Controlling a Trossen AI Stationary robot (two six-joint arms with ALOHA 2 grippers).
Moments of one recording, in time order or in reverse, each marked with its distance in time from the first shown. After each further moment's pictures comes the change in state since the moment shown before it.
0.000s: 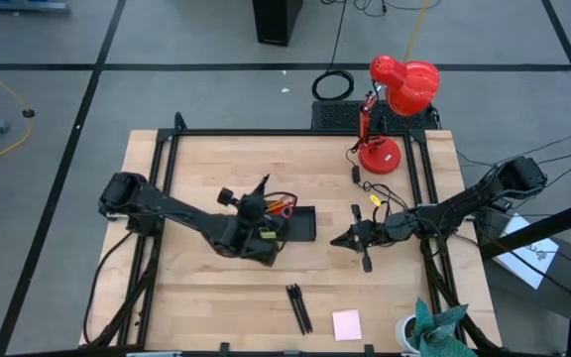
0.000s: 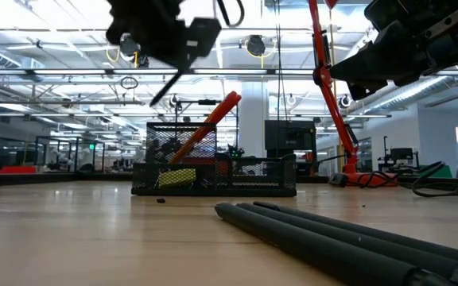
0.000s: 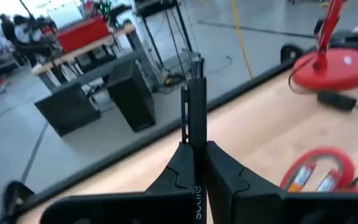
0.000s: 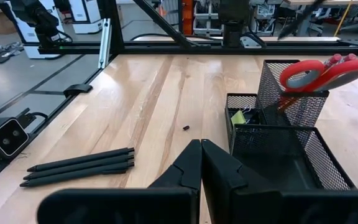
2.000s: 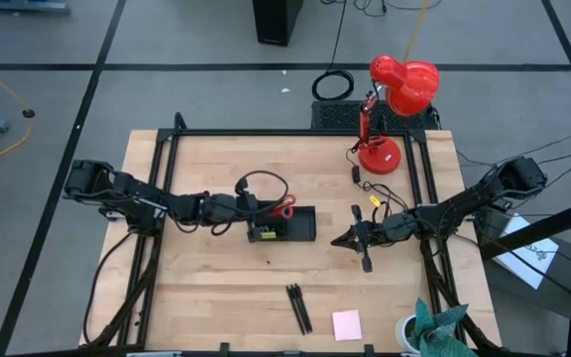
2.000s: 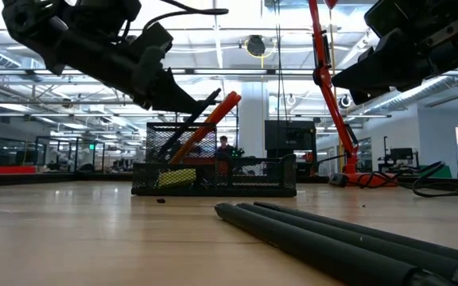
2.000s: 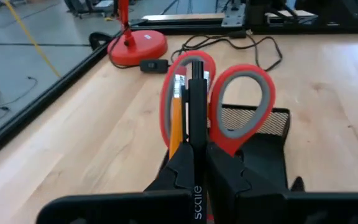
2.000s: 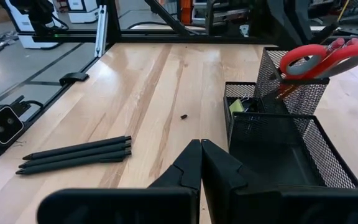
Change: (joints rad) left arm 0.245 -0.338 -0.811 1.520 0.977 1.108; right arm 0.000 0.000 0.000 -0.043 0.003 0.002
